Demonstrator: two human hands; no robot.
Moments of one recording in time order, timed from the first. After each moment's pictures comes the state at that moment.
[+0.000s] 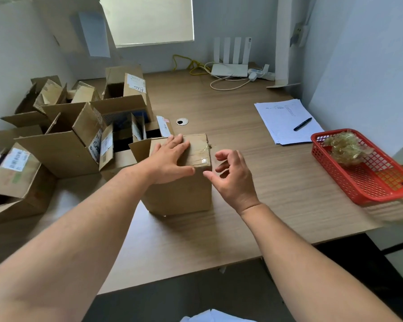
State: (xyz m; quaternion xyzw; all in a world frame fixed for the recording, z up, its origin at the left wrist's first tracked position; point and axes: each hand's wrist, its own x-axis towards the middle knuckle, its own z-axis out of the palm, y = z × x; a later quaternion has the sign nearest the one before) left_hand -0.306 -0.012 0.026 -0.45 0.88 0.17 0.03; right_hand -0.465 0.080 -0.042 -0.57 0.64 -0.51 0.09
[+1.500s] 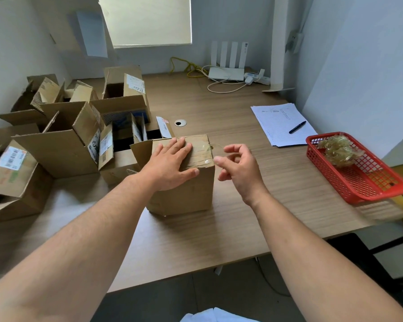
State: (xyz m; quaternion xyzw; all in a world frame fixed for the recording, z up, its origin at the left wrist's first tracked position) left_hand -0.296 -0.006 0.009 -0.43 0.89 0.11 0.00; right_hand -0.463 0.089 0.003 -0.37 0.61 -0.59 0.39
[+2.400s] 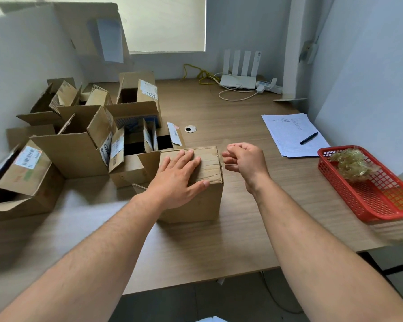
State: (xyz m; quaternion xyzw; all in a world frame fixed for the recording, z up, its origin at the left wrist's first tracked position) left_hand -0.289 0.013 0.002 -0.45 0.89 0.11 -0.03; right_hand -0.468 0.042 0.021 -0.32 0.64 -0.58 0.39
